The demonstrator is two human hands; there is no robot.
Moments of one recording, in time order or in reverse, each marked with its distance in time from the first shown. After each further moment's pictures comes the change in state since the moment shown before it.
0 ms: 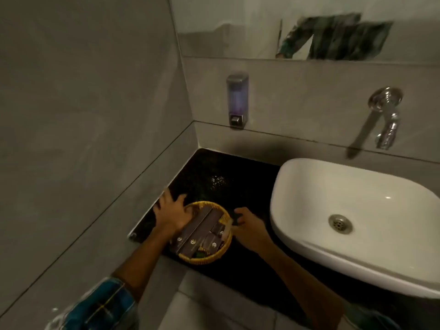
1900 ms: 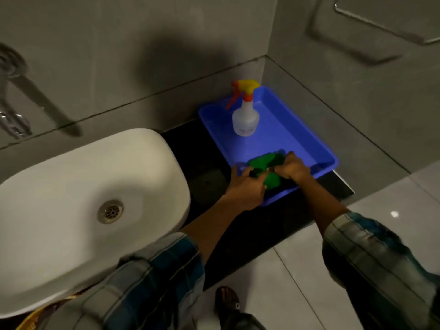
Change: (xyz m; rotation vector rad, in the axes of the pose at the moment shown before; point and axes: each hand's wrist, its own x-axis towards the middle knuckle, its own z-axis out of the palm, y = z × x) left_hand -0.274 0.616 0.303 0.273 -0.469 1.423; right_hand -0.244 0.400 -0.490 -0.118 0.654 0.992
